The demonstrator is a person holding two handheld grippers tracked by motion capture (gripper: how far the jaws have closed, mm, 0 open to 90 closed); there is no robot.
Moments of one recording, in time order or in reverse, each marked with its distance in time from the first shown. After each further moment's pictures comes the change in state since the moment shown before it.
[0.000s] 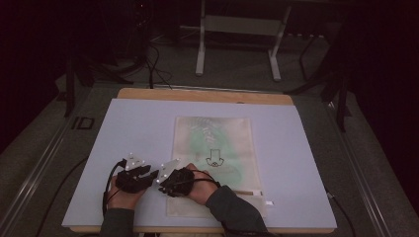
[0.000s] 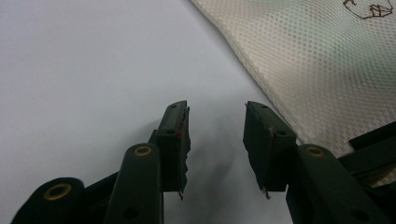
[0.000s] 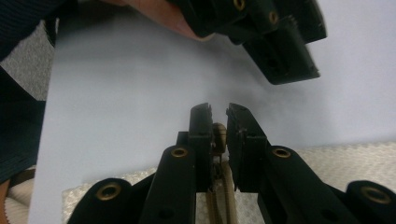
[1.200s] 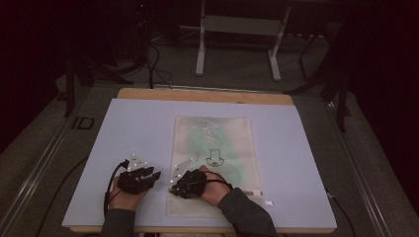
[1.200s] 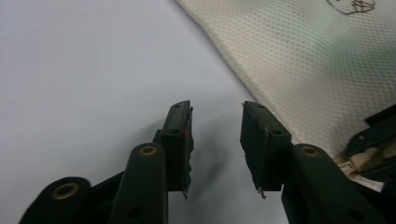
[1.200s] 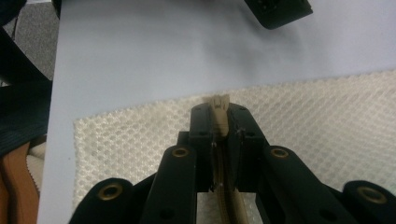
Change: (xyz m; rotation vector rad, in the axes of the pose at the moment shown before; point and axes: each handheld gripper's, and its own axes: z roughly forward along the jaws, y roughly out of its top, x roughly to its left) left arm -0.008 0.001 0.001 0.009 -0.047 0.029; right arm -0.005 -0.032 -0.014 0.028 0.040 0.050
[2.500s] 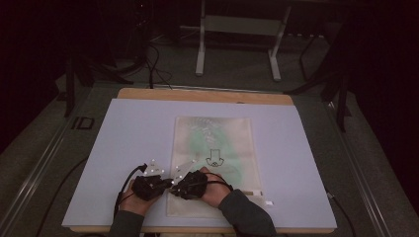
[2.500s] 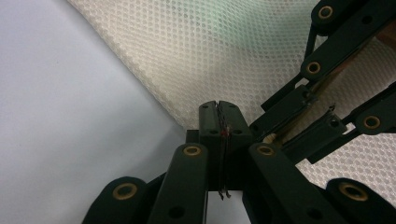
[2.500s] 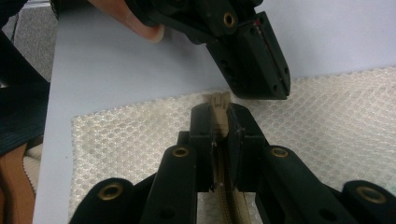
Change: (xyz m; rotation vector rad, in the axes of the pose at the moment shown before) left arm -0.032 0.005 0.014 0.082 -0.179 0.113; right arm 0.002 -0.004 0.001 -0.017 -0.007 0.003
